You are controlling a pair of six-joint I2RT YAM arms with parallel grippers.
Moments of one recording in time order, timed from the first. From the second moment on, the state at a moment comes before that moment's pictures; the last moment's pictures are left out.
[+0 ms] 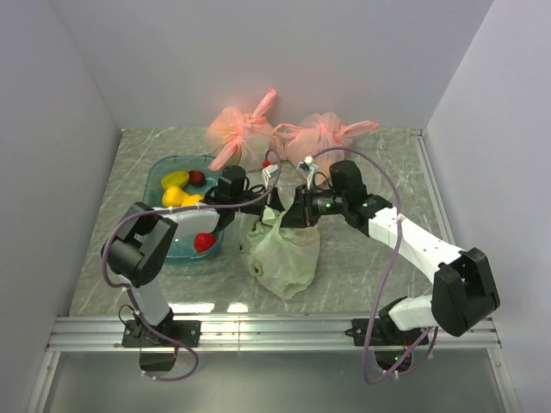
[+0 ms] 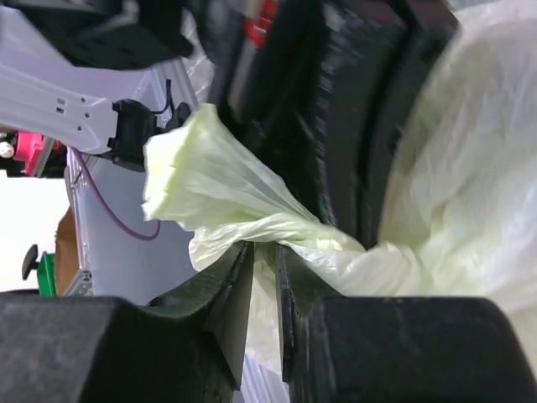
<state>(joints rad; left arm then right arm) -0.57 1.74 0.95 0.48 1.07 -0.82 0.51 1.35 0.93 -0.12 -0.83 0.38</state>
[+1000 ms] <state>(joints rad) -0.59 1.74 0.92 0.59 1.12 -0.87 0.24 1.22 0.87 -0.35 -0.71 0.21</state>
